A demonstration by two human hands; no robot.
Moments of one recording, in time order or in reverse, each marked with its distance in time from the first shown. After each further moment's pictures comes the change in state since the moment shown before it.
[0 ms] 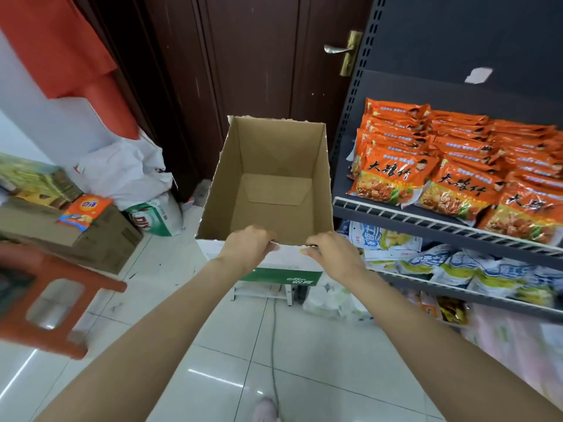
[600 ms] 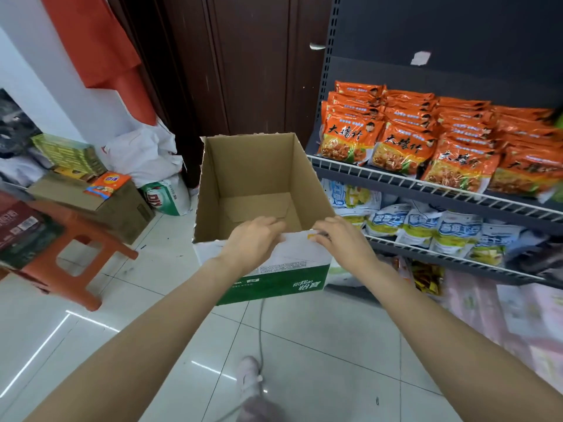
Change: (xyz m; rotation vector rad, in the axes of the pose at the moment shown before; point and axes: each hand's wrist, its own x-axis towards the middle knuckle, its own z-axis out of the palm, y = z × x) left_hand -0.170 0.160 0.039 0.073 0.269 0.135; right_hand -0.206 0.063 -0.019 0.082 0.132 -0.175
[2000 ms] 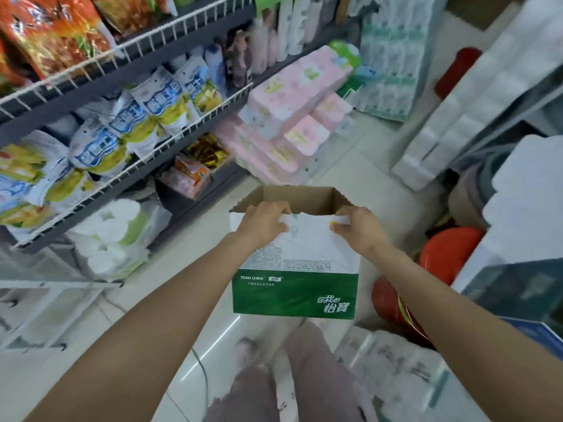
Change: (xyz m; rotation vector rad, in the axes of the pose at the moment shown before) left_hand 0.020 0.396 0.198 -0.287 -0.745 0.743; right_hand -0.428 0.168 0.014 0.180 0.251 1.416
